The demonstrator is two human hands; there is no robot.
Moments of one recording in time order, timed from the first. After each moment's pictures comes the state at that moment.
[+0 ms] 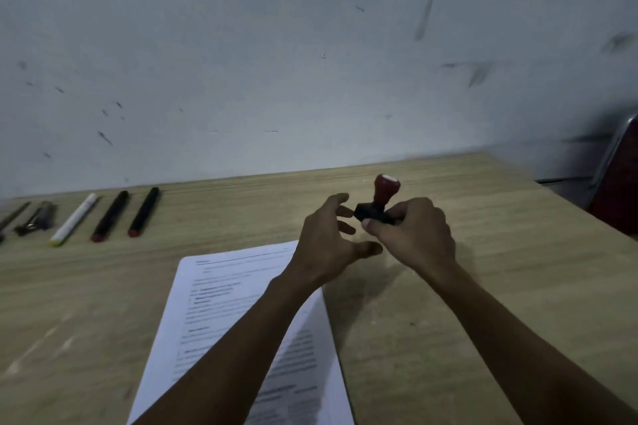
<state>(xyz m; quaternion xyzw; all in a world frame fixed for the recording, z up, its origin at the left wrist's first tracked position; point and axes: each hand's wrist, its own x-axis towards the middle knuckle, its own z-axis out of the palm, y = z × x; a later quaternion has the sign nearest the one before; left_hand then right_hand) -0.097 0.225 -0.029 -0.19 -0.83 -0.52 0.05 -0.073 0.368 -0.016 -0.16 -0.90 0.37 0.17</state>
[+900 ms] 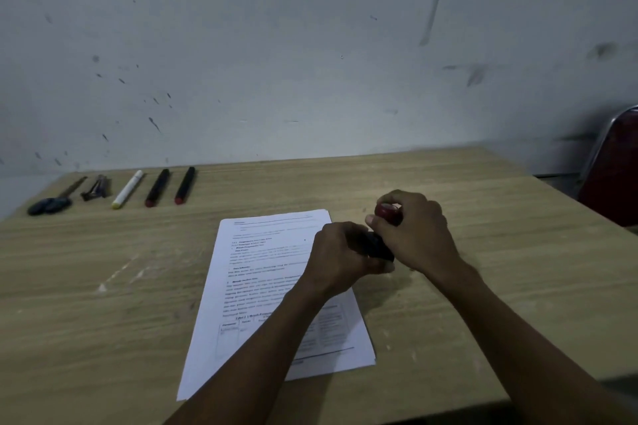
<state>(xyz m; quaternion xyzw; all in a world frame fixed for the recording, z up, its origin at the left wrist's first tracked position) 0.002 0.192 -0.046 -0.22 -0.82 -0.52 0.02 0.022 0.328 -0.007 -0.04 -0.91 0.35 0.20</state>
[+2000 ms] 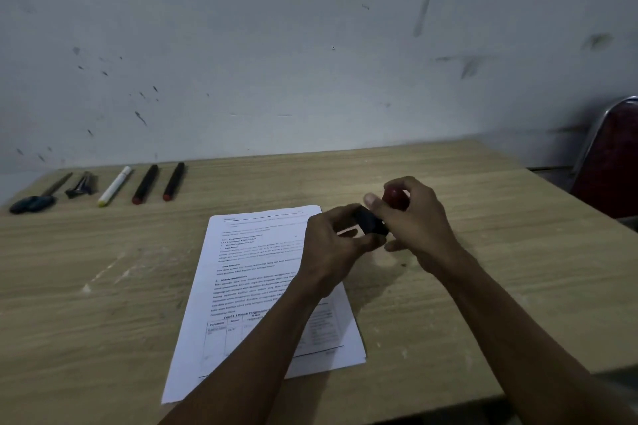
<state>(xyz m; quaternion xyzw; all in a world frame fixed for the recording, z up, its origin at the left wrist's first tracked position) 0.005 0.204 -0.041 -0.20 -0.73 -0.65 0.04 0.021 0.337 0.000 -0.08 -0.81 0.56 0.16</state>
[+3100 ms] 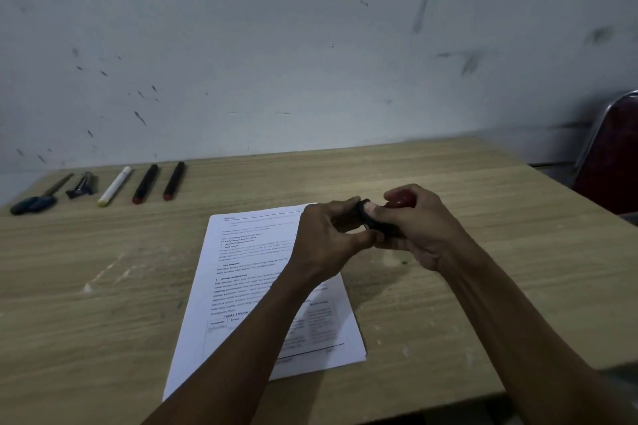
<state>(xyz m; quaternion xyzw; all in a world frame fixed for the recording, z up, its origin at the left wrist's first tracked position) 0.007 0.192 -0.026 -0.23 -0.73 -0.64 0.05 0.026 0.341 0.006 -0.11 -0.68 0.72 0.03</state>
